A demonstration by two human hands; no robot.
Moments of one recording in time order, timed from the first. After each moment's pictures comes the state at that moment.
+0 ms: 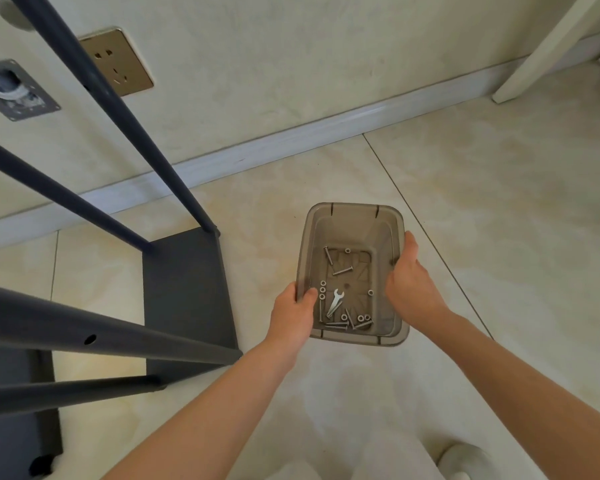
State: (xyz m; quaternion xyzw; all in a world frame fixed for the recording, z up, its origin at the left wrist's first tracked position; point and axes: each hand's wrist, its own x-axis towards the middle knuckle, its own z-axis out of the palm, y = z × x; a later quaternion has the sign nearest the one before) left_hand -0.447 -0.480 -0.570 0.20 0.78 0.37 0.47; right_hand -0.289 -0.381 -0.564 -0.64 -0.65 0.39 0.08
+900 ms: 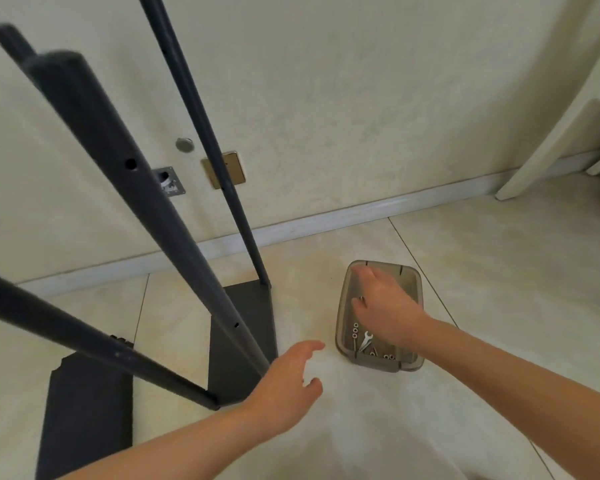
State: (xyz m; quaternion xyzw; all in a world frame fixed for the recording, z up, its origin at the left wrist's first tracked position) left_hand -0.478 -0.586 -0.453 0.48 0.76 0.17 0.41; right_hand -0.342 -0.421 -0.409 -0.41 -0.87 0.28 0.02
